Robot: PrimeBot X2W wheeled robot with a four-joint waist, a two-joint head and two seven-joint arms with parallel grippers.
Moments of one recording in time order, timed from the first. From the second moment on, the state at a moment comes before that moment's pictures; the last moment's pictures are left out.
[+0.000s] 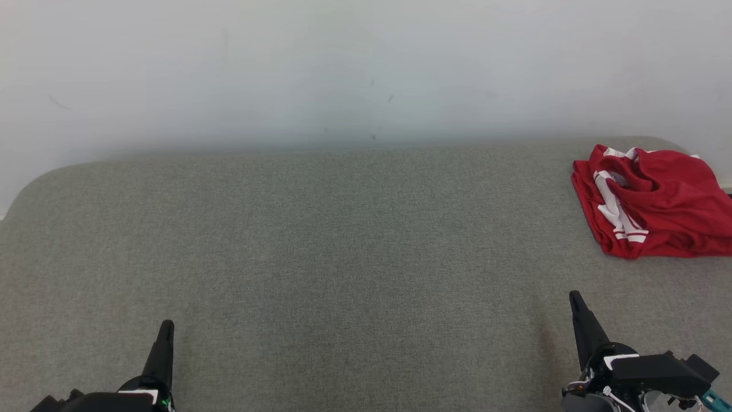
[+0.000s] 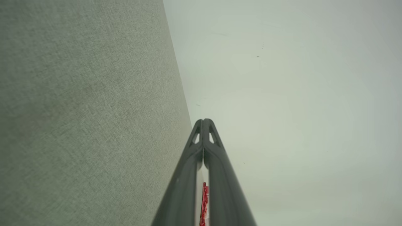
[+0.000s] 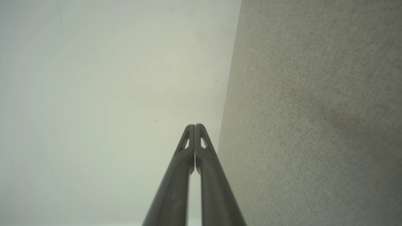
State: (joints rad) left arm -0.09 0.08 0.08 0.23 -1.54 -0.11 0.08; right arm -0.09 -0.05 -0.11 0.23 1.52 0.13 0.11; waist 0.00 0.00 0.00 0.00
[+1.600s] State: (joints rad) left arm -0.10 0.06 0.11 0.25 -1.62 -0.13 0.11; right arm -0.11 -0.05 -0.11 0.25 1.61 0.13 0.11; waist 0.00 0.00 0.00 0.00
